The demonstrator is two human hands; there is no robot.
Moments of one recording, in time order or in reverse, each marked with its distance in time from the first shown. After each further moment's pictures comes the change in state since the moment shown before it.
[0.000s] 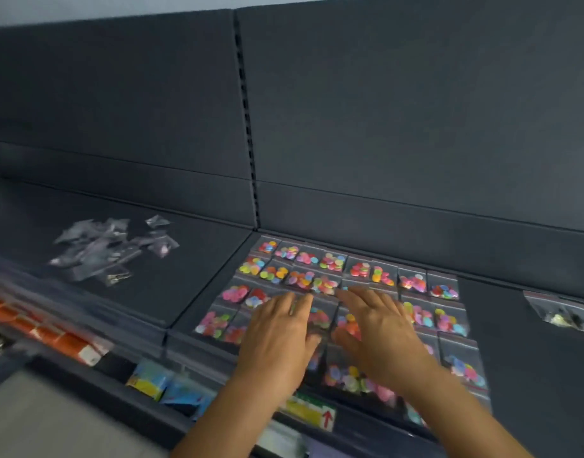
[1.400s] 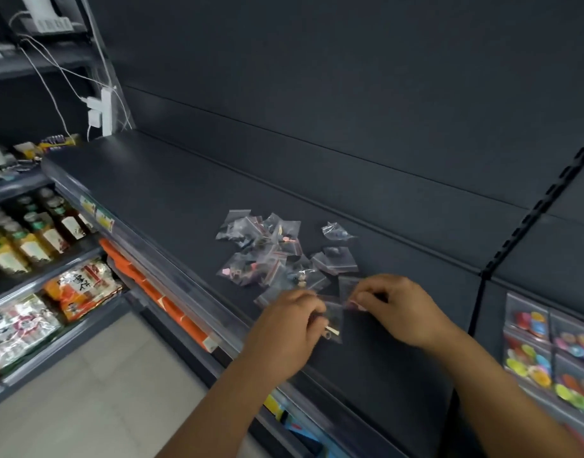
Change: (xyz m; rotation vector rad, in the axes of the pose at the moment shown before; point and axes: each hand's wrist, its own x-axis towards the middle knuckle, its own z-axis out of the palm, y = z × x) left_hand 0.057 -0.393 -0.023 -0.303 0.101 -0.184; right_hand 0.289 -0.259 0.130 0.395 -0.197 -0.205
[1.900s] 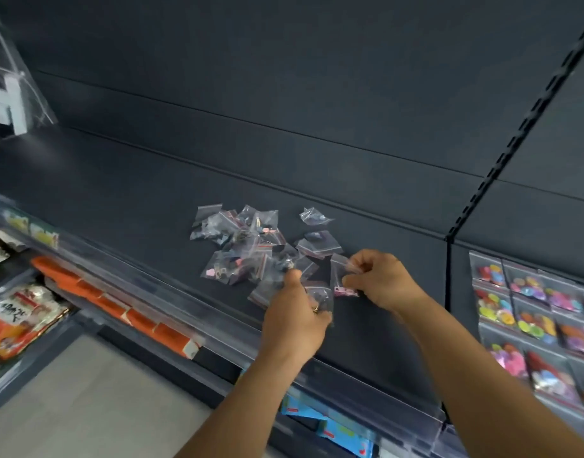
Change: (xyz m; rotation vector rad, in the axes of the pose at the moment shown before) left_hand 0.006 0.006 0.006 -0.385 -0.118 -0.316; right_hand 0.006 -0.027 0.018 0.339 0.184 0.486
